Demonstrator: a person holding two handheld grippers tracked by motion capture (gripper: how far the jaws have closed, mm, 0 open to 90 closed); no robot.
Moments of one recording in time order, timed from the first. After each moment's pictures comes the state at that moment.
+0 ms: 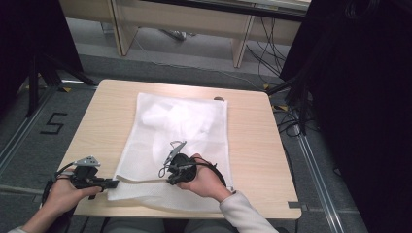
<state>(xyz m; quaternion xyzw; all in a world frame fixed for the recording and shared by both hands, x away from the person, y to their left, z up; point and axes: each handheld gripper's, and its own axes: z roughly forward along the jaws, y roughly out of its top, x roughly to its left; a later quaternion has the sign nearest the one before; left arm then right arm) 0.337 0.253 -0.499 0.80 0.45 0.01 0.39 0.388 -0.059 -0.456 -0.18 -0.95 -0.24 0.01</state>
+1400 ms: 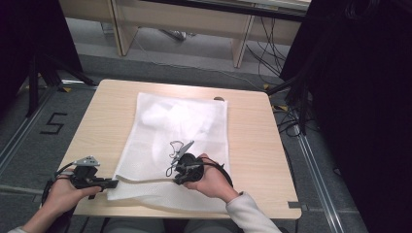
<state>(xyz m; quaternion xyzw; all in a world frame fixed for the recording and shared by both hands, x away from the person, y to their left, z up) 0.337 0.254 -0.499 0.80 0.45 0.02 0.39 0.388 -0.078 -0.452 -0.19 -0.95 -0.23 0.00</state>
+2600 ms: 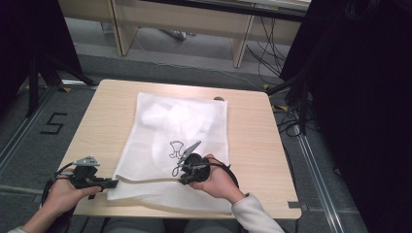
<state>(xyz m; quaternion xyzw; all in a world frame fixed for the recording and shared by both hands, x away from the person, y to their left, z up) 0.337 0.254 -0.500 0.80 0.45 0.02 0.40 0.387 -0.095 -0.449 -0.20 -0.95 -0.23 0.01</state>
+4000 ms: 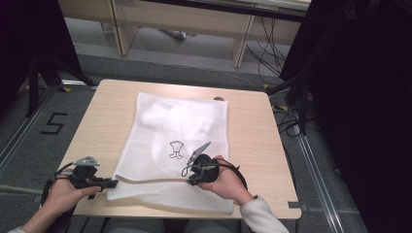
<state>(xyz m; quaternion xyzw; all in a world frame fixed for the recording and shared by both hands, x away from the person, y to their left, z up) 0.337 0.255 -0.499 0.80 0.46 0.01 0.39 0.387 -0.119 -0.450 -0.22 -0.95 -0.23 0.00</state>
